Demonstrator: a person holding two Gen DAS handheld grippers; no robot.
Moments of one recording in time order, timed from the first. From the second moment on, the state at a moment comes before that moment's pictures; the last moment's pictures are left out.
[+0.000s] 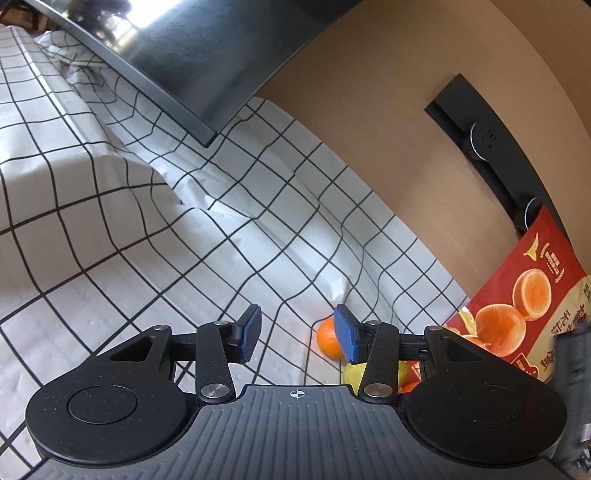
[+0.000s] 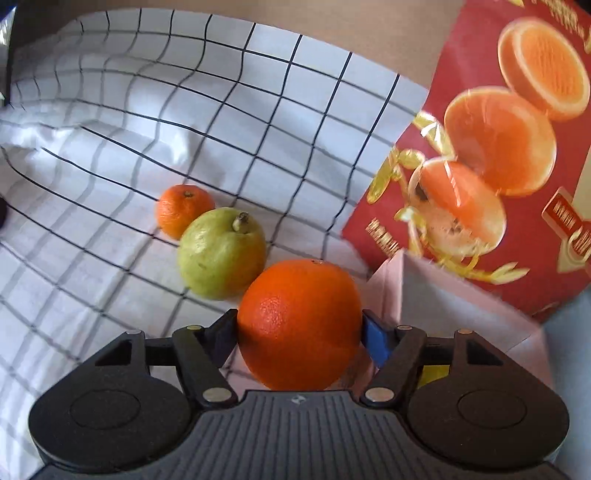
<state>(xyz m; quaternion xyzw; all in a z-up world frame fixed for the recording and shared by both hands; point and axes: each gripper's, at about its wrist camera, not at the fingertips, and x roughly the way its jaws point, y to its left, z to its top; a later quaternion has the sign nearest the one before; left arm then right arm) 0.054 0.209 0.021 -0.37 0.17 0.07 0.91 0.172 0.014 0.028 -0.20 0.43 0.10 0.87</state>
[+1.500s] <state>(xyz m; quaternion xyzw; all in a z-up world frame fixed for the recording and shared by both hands) 0.060 0.096 0.029 -0.17 0.28 -0.15 0.93 -0.007 -0.179 0.035 -0.01 0.36 0.26 0.90</state>
